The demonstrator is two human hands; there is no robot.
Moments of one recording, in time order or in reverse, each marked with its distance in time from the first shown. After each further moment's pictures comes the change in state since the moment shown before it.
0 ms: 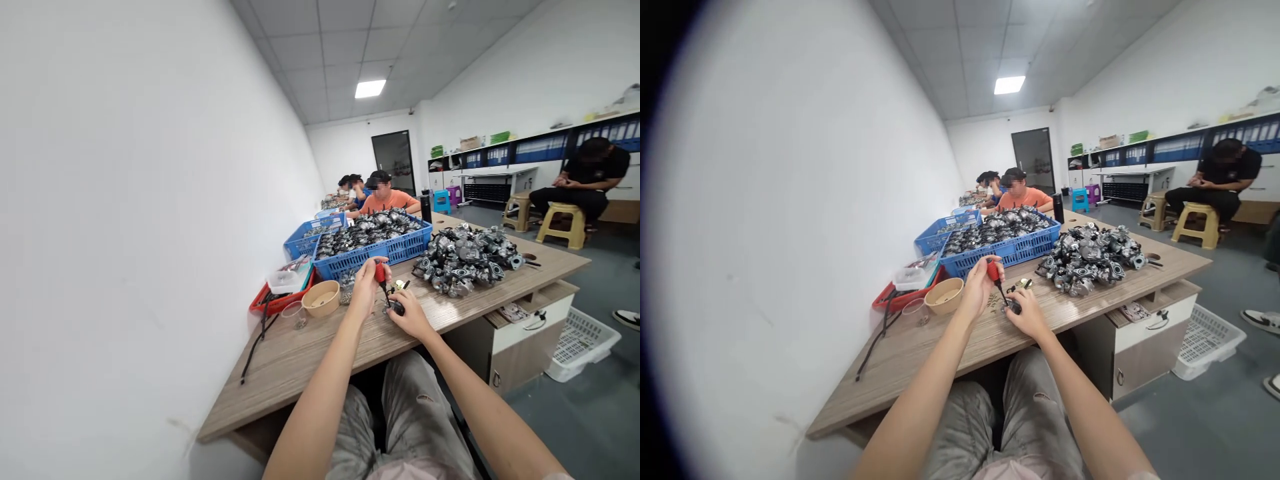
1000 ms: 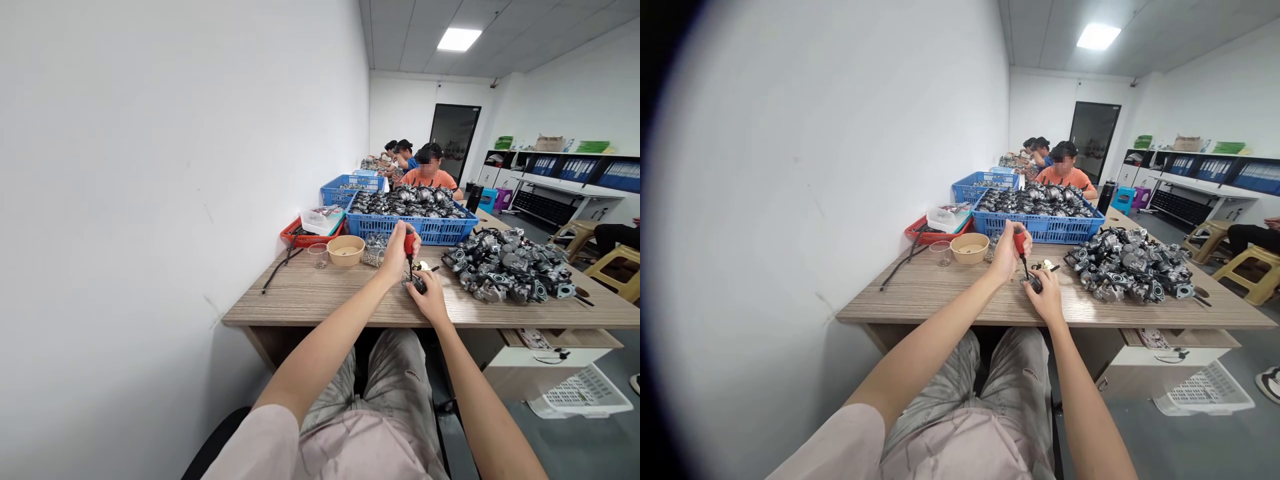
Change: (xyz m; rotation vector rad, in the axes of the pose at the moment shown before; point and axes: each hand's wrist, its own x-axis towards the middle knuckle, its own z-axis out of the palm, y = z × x) left_hand 0.008 -0.002 -0.001 -0.076 0.142 0.099; right_hand 0.011 0.013 -0.005 0.039 -0.028 -0.016
